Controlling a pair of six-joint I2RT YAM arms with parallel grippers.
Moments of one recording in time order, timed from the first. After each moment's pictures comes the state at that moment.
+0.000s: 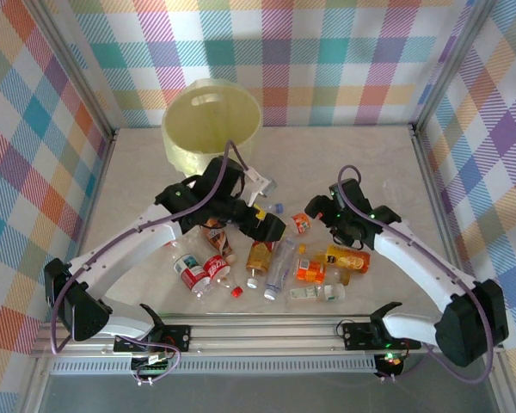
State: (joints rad) left arm -0.77 1.38 1.34 -0.74 0.50 -0.21; right arm 0.48 1.21 0.88 -0.63 0.04 1.07
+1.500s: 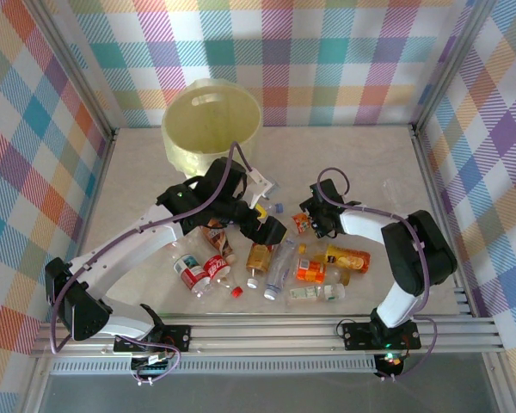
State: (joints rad) left arm -0.78 1.39 1.35 -0.74 0.48 -0.15; right arm 0.46 1.68 0.87 -0.17 0.04 1.41
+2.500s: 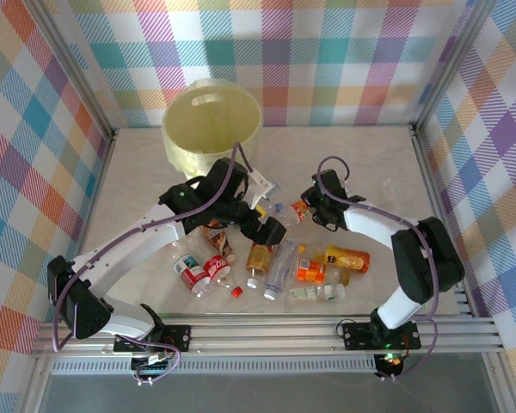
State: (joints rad) left arm -0.78 1.40 1.35 -0.75 0.44 -0.13; right arm 0.45 1.59 0.93 -0.18 0.10 1.24
